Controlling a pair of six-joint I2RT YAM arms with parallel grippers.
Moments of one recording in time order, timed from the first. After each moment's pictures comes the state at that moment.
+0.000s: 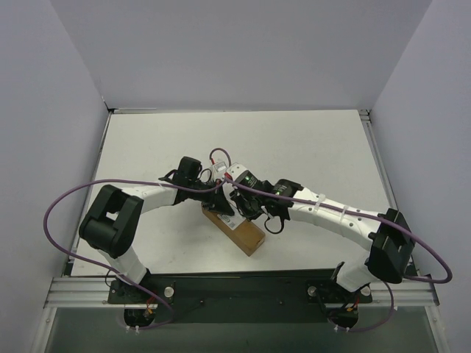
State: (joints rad) left arm -0.46 1.70 0.86 -0.04 0.92 -0.45; right arm 0.98 1.50 1.16 -0.66 0.21 0.15
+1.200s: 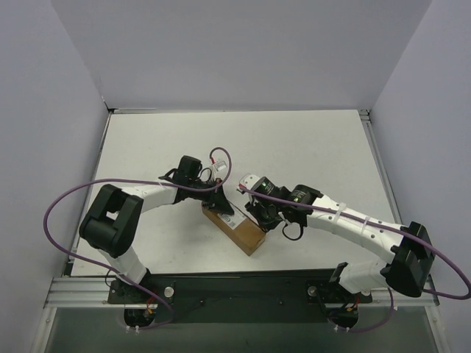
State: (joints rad) left arm -0.46 1.70 0.87 -0.06 0.92 -0.44; right arm 0.95 1.33 1.03 -0.78 0.12 0.08
